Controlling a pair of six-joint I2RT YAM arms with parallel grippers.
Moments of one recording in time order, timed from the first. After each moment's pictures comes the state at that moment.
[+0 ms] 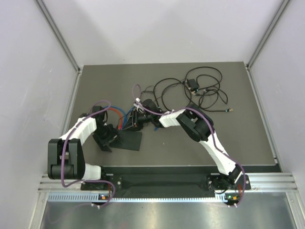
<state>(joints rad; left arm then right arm) -0.01 1.39 0.75 -0.87 0.18 -0.68 0.84 2.43 1.53 0.43 -0.71 1.13</state>
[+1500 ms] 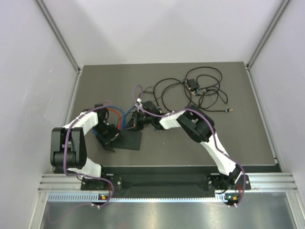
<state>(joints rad) 0.00 1.52 0.82 -0.92 0.26 -0.69 0.85 2.40 1.47 0.48 -0.58 1.10</state>
